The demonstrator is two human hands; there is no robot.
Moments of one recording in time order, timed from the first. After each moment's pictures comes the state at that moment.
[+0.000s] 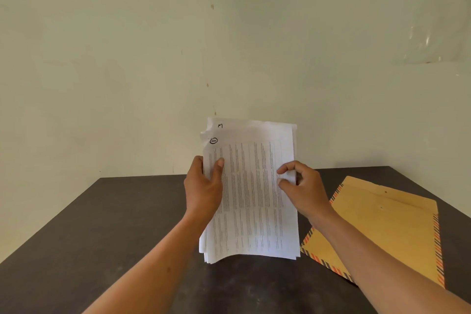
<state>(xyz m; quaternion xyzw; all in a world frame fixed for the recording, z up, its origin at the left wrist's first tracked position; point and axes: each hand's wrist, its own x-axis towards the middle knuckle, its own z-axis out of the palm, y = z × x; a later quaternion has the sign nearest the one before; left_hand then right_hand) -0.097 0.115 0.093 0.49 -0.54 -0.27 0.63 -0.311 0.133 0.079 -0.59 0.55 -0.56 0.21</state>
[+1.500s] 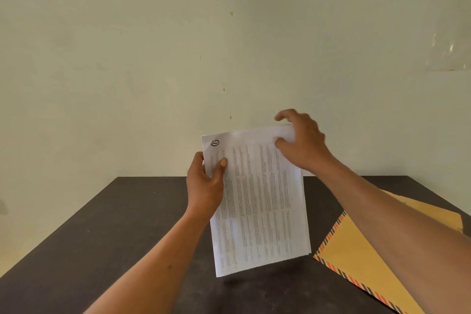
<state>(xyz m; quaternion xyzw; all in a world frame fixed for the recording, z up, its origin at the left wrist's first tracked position) -0.065 0.112 0.105 0.45 -0.54 -0.28 0.65 -0.282 0.105 0.185 -0.70 0.57 -0.43 -0.01</state>
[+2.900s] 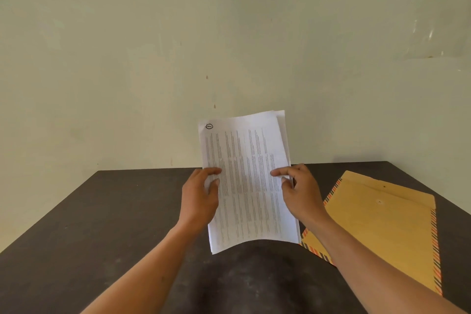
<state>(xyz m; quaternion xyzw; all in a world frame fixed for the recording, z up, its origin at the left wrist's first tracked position) -0.075 0.113 0.054 0.51 -0.67 -0.16 0.52 -0.298 0.138 0.063 -0.61 0.59 -0.52 0.13</state>
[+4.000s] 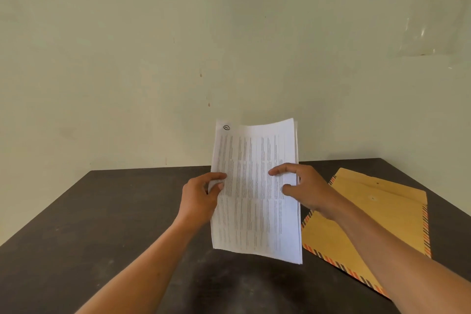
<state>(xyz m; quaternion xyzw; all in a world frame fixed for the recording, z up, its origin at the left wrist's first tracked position) -0.082 0.105 0.049 0.52 -0.65 -0.30 0.47 -0.340 0.141 0.083 -0.66 0.56 -0.39 0.30</state>
